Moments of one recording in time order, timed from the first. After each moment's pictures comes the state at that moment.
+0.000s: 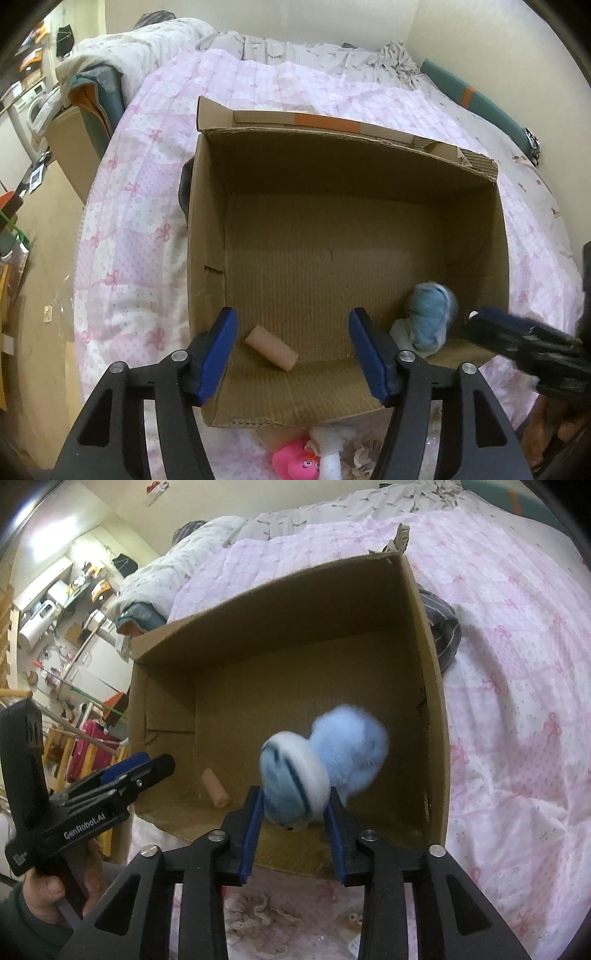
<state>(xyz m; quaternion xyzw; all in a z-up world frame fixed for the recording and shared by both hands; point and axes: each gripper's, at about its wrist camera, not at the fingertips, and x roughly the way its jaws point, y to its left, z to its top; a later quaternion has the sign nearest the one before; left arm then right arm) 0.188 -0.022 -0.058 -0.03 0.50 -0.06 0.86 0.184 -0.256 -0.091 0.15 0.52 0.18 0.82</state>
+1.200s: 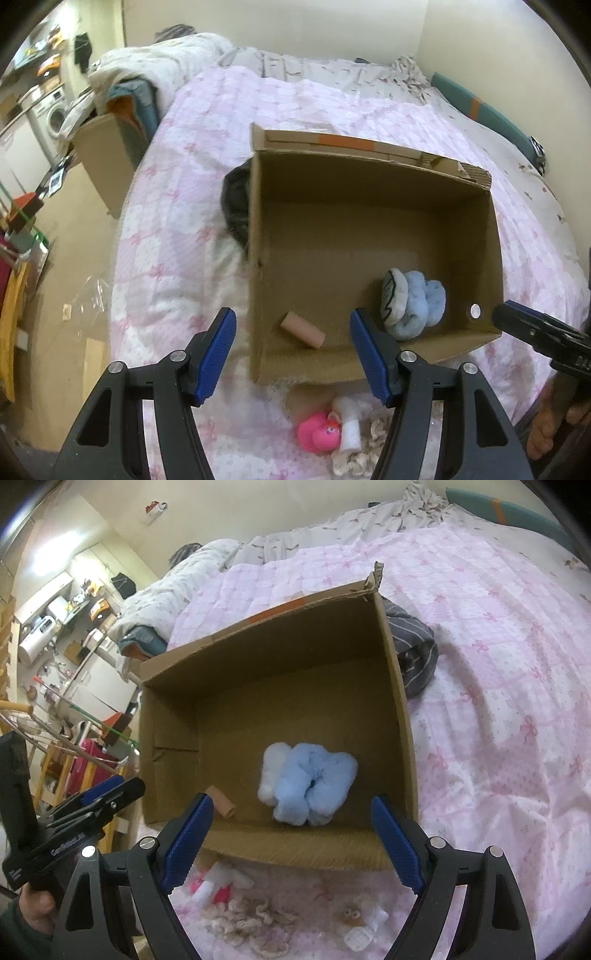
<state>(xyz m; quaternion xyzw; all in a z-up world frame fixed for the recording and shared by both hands) 0.148 0.004 -0.027 -0.03 0.48 -0.03 0.88 0.163 -0.271 -0.072 0.16 0.49 0.17 0.84</state>
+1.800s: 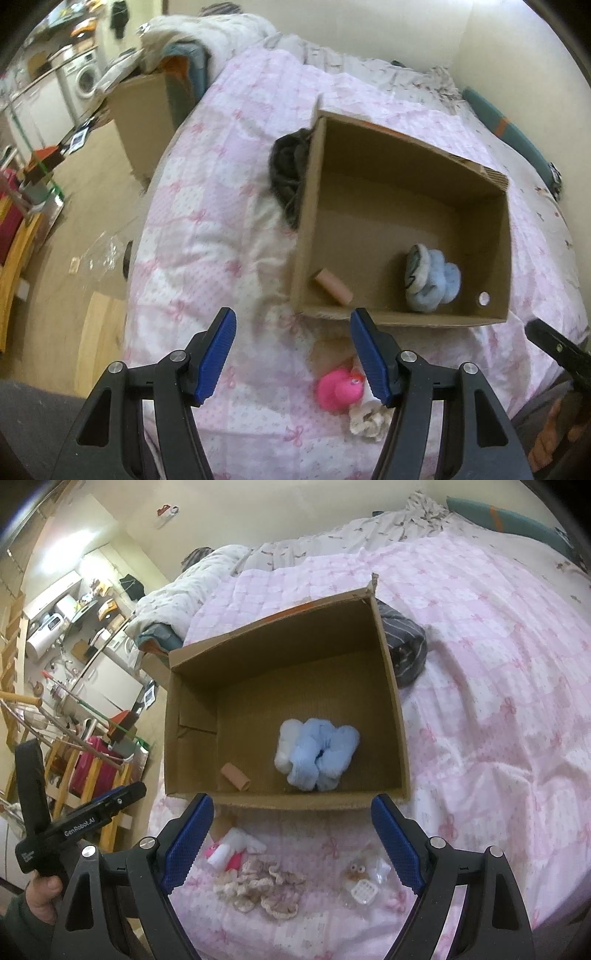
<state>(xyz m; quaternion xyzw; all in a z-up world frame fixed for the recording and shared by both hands) 0.103 0.040 -0.034 -0.08 0.50 0.03 0.86 0.114 -0.277 -0.055 0.16 0.47 0.17 0.85</state>
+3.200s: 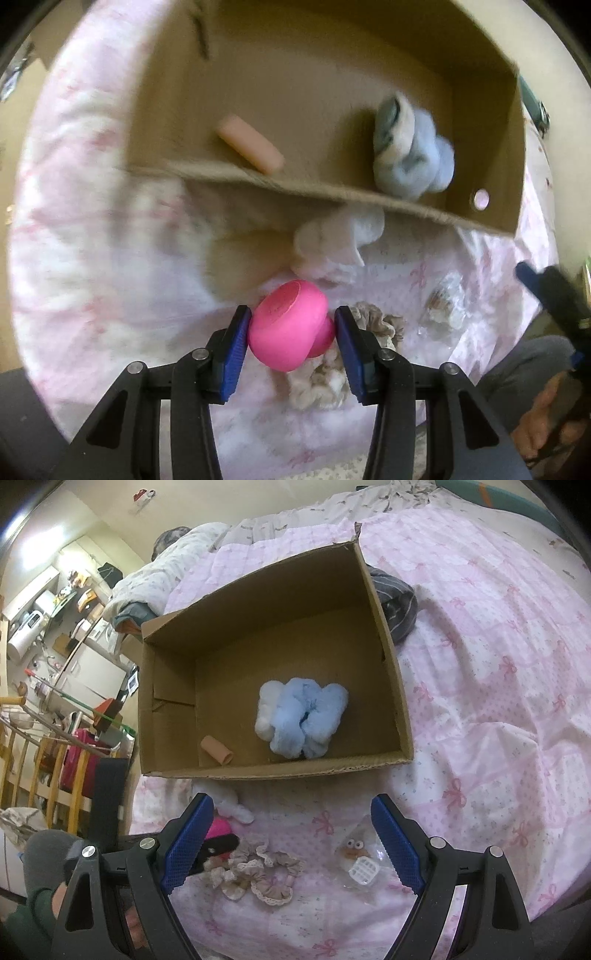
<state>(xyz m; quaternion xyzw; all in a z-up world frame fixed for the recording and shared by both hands) 0.121 -0.030 -0.131 -0.11 0.66 -0.09 0.74 0.116 -0.267 -0.084 0.15 0.52 0.14 0.83</state>
